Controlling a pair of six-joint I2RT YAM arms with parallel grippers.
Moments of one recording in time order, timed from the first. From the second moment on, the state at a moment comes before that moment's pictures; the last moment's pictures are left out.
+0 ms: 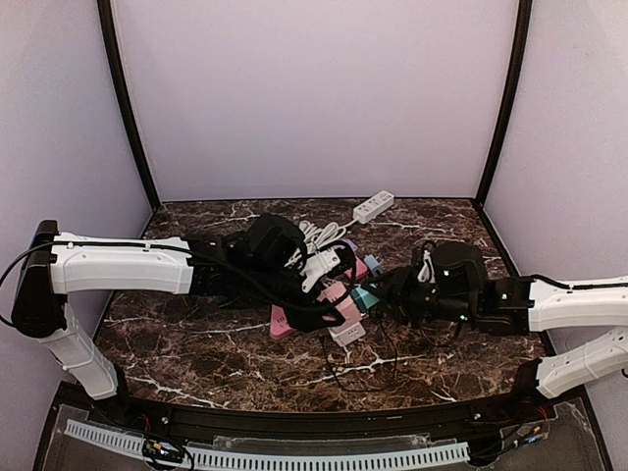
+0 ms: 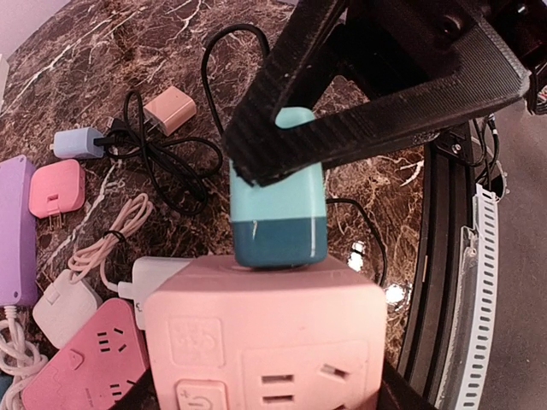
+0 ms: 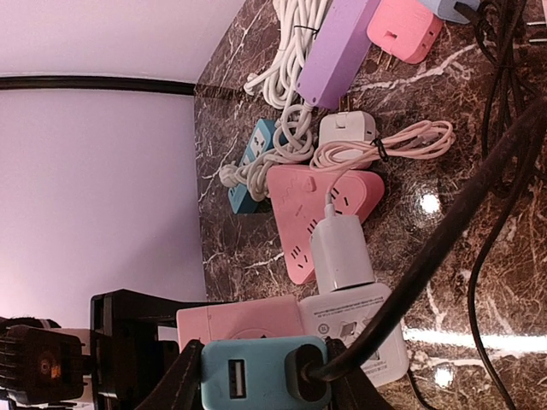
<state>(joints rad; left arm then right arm) -1.06 1.62 1.21 -0.33 0.20 0.04 1.02 1.12 0.63 0.02 0.11 1.39</state>
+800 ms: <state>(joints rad) -1.06 1.66 1.24 -0.30 0.24 0.03 1.01 1.03 0.59 -0.01 0.14 1.44</state>
